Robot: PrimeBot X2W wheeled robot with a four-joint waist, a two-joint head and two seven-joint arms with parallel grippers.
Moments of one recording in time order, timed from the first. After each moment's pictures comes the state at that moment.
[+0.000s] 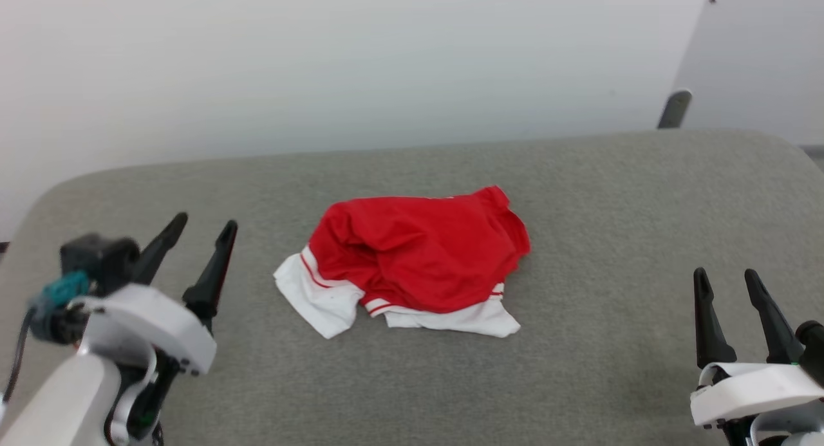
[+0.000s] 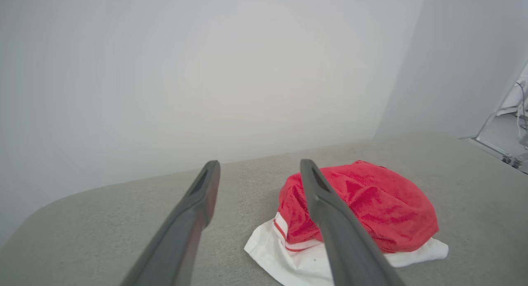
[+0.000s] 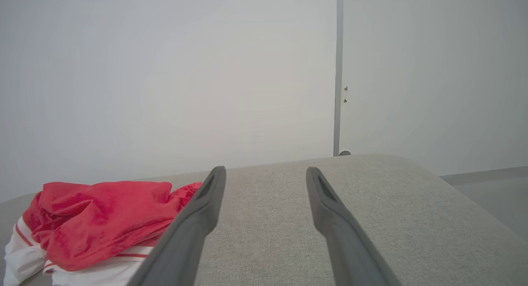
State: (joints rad) left arm -0.37 0.62 -0.38 0.18 -0.74 -0.02 -0.04; right arm -0.10 -0.11 -0.08 0.14 0.25 0.13 -0.18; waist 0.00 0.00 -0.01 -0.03
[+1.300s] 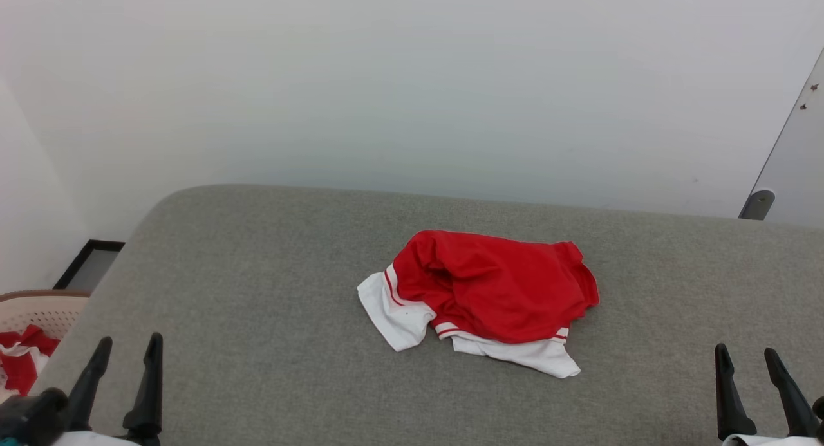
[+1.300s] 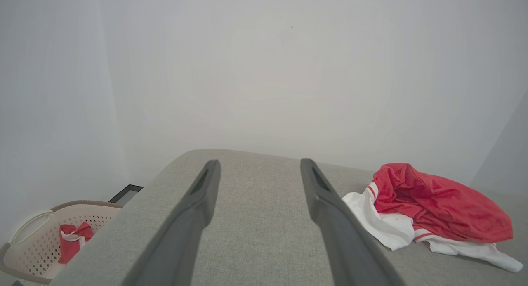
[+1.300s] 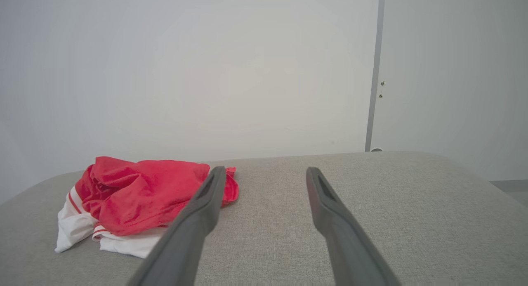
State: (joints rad) left arm 0.07 0.52 -0.08 0.13 -0.65 -0.02 -0.26; right arm 0.05 -0.15 -0.10 0.22 0.29 0.13 -0.26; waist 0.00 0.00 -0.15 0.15
